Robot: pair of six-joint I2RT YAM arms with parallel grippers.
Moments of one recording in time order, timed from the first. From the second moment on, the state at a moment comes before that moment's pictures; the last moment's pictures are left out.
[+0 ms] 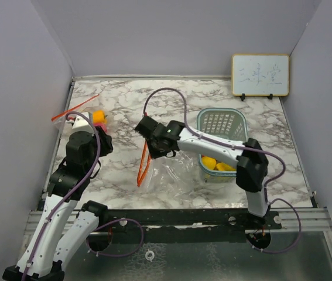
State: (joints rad) left arm -0.32 0.62 0.84 -0.63 -0.29 -0.40; right arm 1.06 2.06 1.78 -0.91 0.22 0.68
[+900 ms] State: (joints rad) left arm -0.32 0.64 0.80 -0.24 0.33 -0.52; right arm 0.99 1.72 1.73 -0.54 0.06 0.45
